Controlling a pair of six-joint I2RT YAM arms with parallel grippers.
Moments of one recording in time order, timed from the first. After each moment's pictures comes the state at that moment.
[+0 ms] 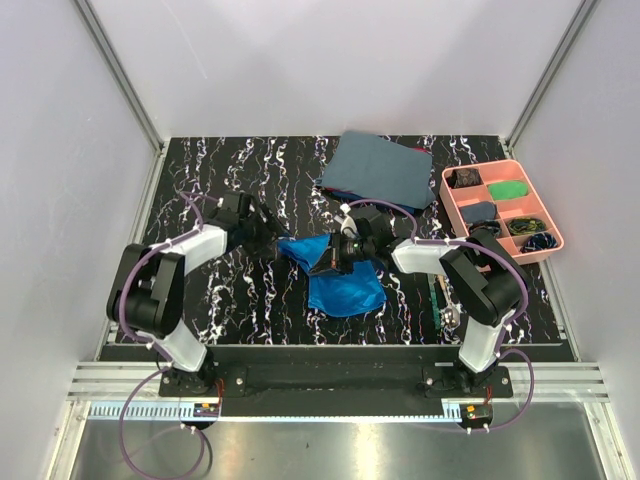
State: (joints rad) left arm -0.25 1.62 0.89 -0.18 0.25 -0.88; right arm 0.64 1.82 0.91 0.26 -0.68 0.96
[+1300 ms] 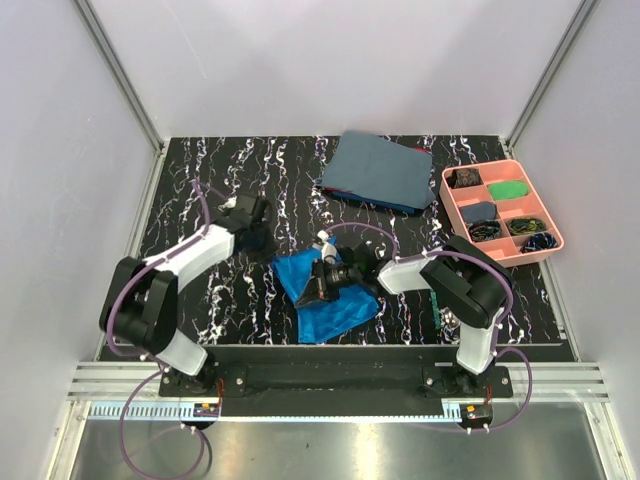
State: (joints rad) left arm -0.37 1.52 0.94 -0.49 0.04 -0.77; right arm 0.82 1.87 0.83 0.43 -0.71 0.97
